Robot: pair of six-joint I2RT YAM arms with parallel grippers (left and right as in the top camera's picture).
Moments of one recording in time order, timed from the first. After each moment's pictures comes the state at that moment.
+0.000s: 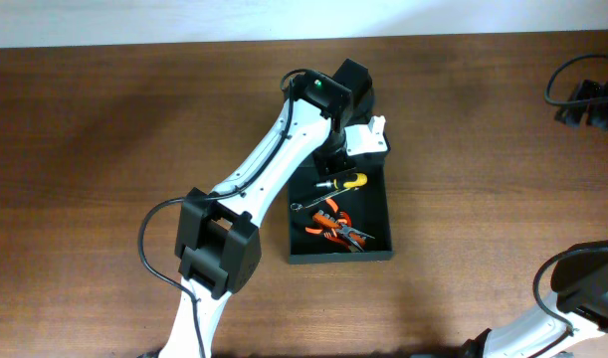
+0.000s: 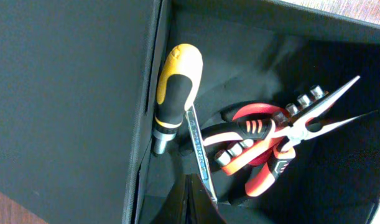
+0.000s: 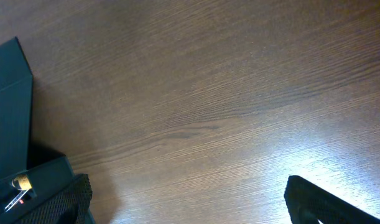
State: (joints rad) left arm -0.62 2.26 2.17 -1.38 0.15 0.73; right arm -0.54 1.92 2.15 -1.49 -0.21 -0.13
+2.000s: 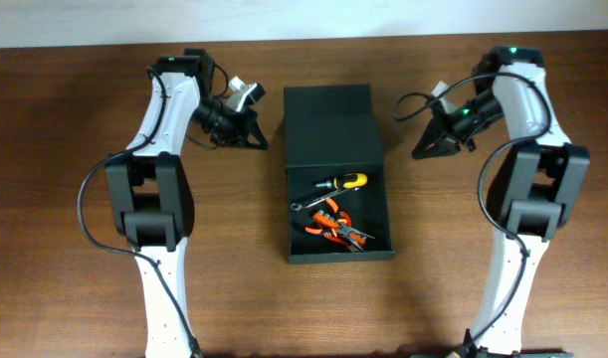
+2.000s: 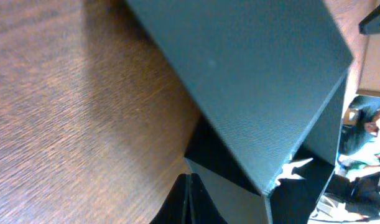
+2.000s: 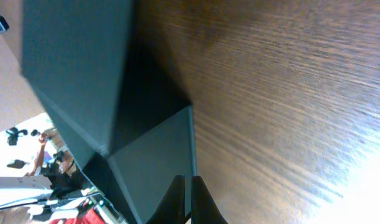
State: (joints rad) left arm -0.06 2.46 2.13 -1.36 0.74 0.33; right arm -0.13 2.47 2.15 -1.63 -0.67 -0.31
